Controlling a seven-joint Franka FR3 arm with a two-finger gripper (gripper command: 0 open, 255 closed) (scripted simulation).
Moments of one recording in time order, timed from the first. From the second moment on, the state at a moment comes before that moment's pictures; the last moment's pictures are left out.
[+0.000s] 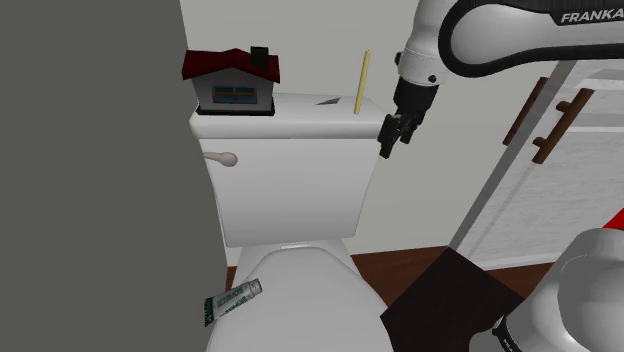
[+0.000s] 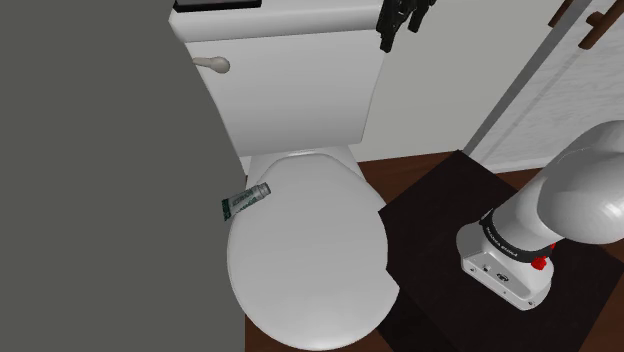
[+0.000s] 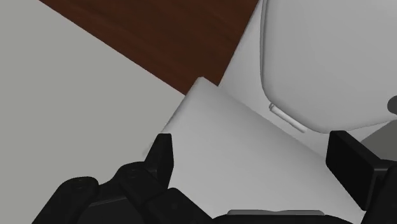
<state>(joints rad) 0.07 -0.54 0.06 -2.29 -0.05 1.83 0.03</state>
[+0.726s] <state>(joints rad) 0.16 -0.20 0.14 -2.20 -0.08 2.03 -0.09</state>
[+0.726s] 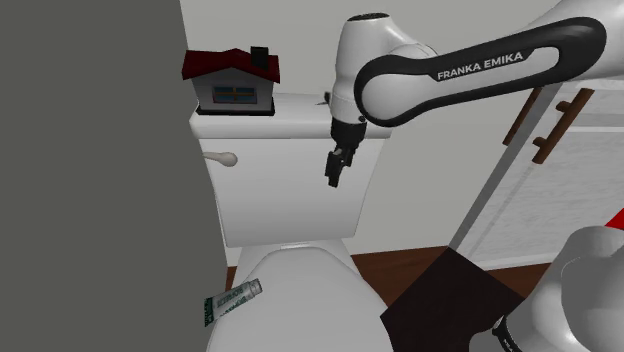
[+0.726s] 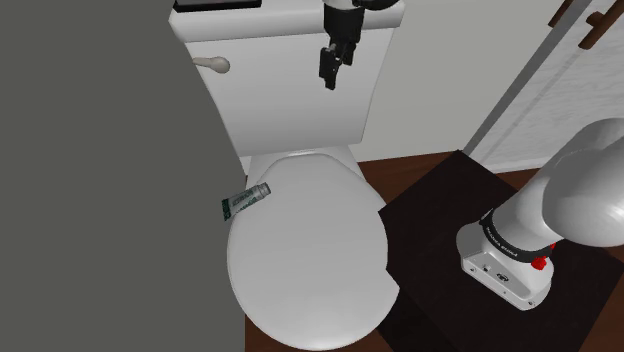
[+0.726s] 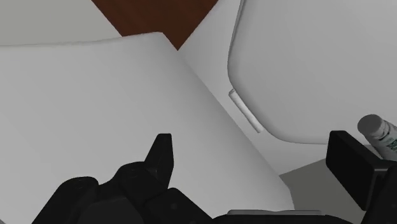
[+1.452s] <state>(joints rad) 0.24 0.14 0.22 -2.03 -0.16 2.15 -0.17</state>
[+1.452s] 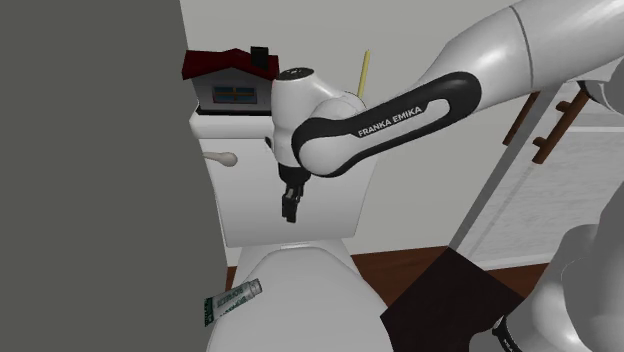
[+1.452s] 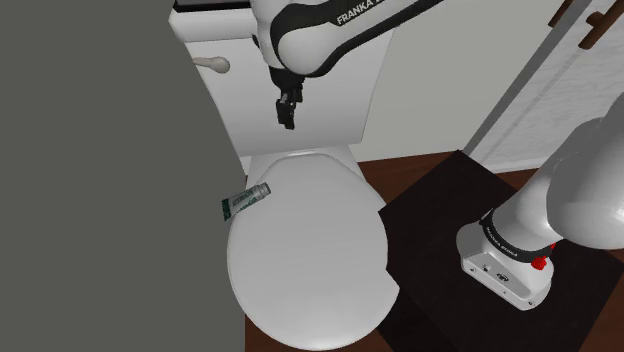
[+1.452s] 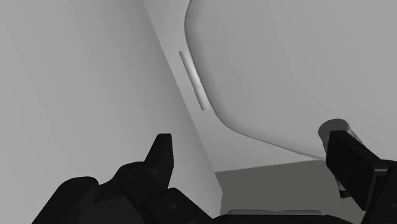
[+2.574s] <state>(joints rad) 0.44 0.62 0.29 -1.72 -0.36 2.22 -0.28</state>
